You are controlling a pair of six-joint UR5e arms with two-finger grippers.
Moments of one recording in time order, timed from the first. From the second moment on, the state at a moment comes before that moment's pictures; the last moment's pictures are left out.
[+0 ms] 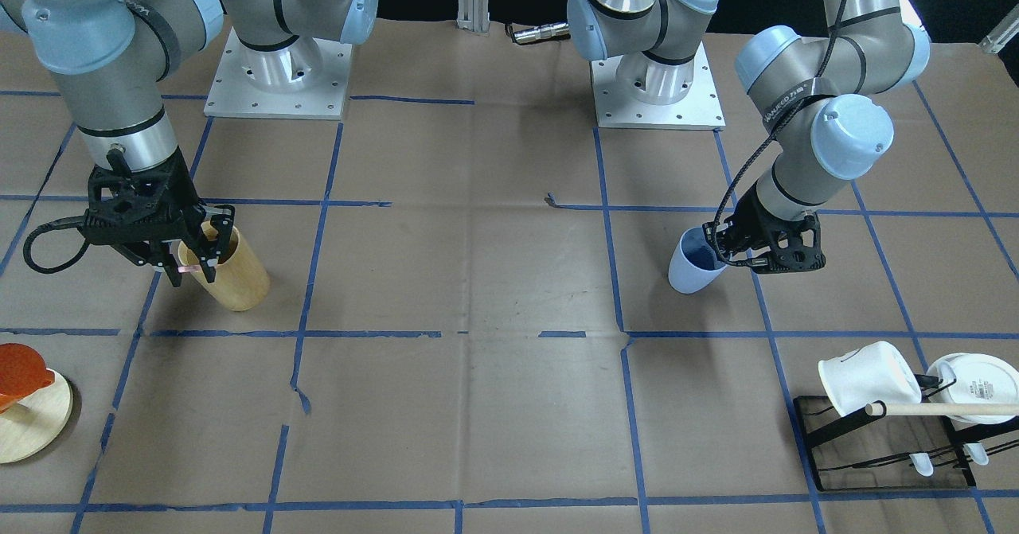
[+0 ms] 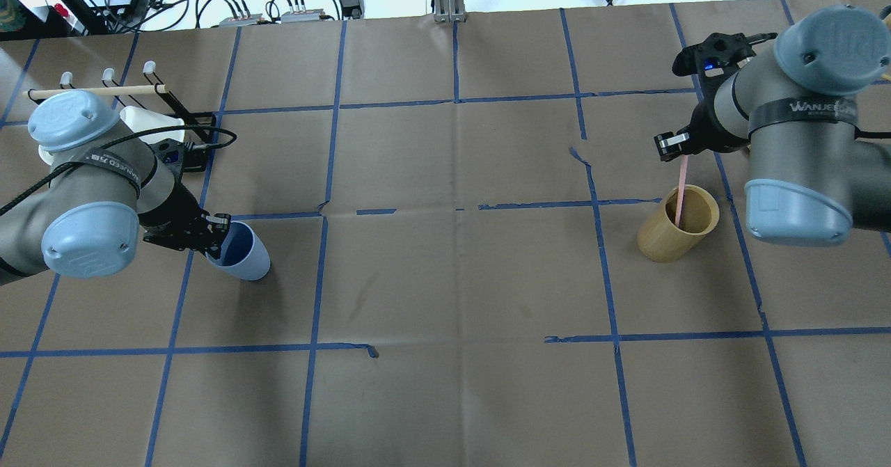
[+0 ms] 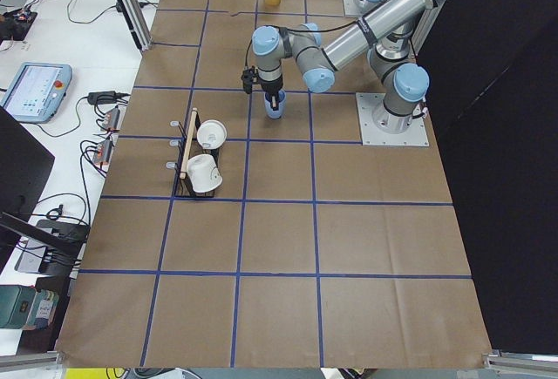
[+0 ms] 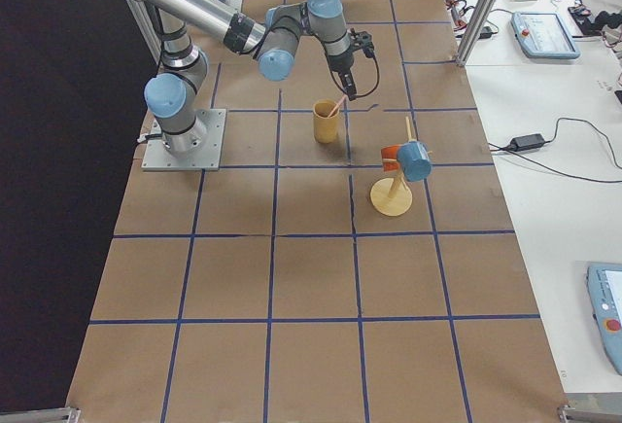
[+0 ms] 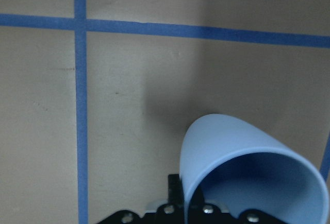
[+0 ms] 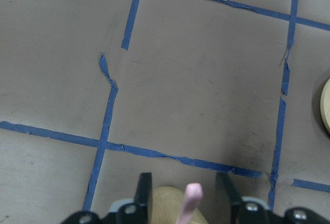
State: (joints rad) left arm -1.25 -1.68 -2.09 -1.04 1.59 0.24; right arm 1.38 -1.55 2.04 -2.37 -1.53 -0.40
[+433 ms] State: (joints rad) left arm -1.33 -1.68 -2.04 -1.05 1.54 0.09; right arm 1.38 -1.55 2.04 -2.37 -1.53 -0.40
